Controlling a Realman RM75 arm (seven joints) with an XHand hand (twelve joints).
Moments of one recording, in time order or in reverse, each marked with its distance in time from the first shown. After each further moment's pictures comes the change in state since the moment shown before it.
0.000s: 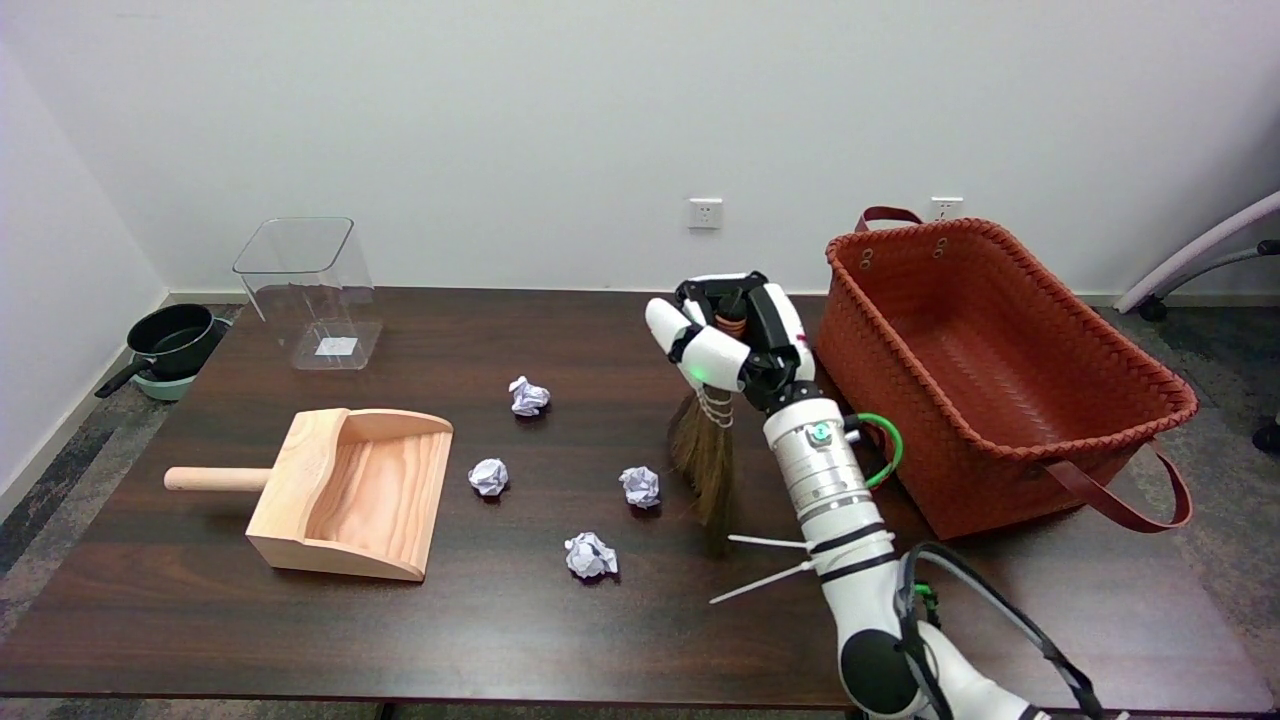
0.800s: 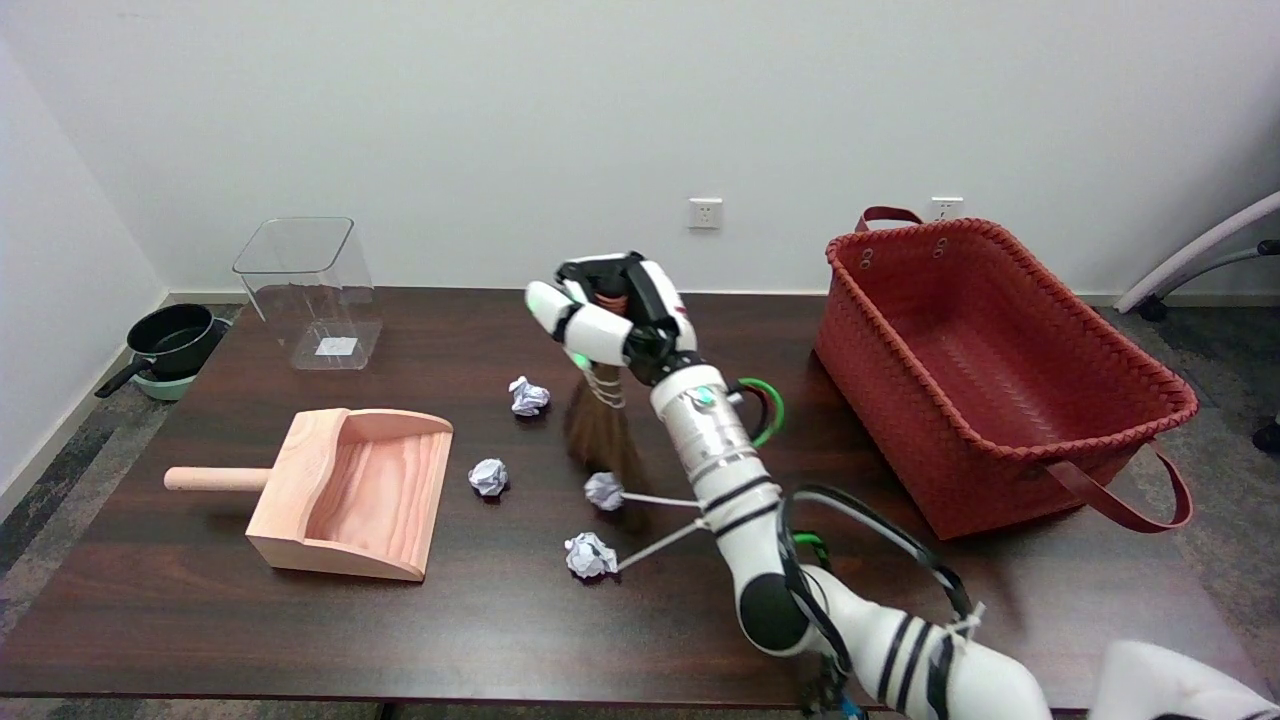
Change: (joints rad) arm 0.324 -0.033 -0.314 0.250 0.213 -0.054 -0.010
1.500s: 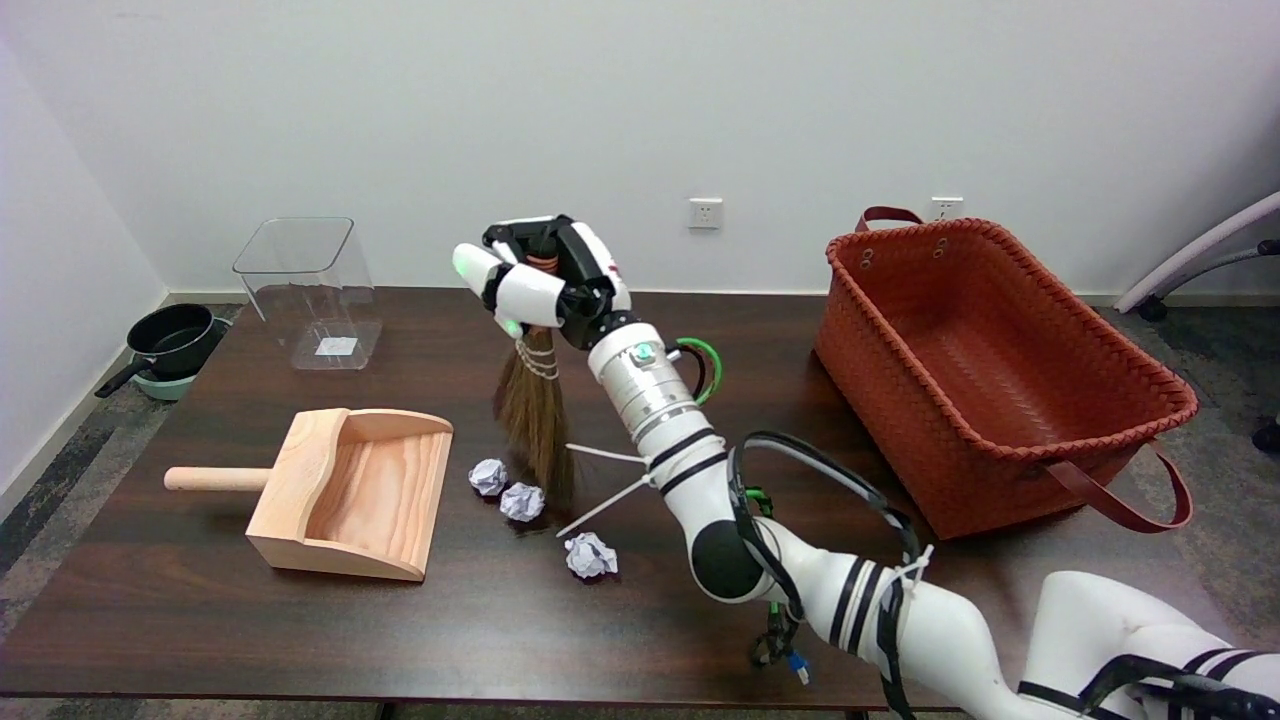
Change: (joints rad) arm 0.171 -0.042 -0.108 0.056 0.126 0.068 0.000
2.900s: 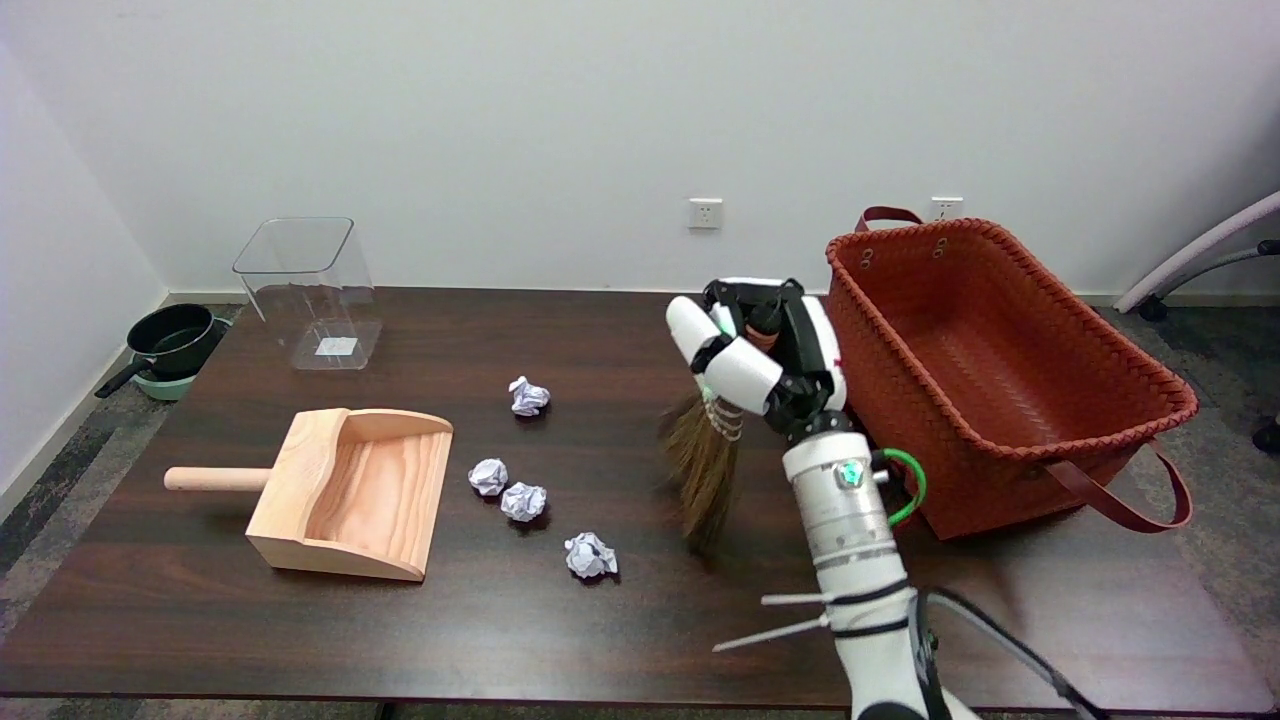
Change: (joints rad) arm -0.568 0.148 0.237 -0.406 -0.256 -0.285 -0.005
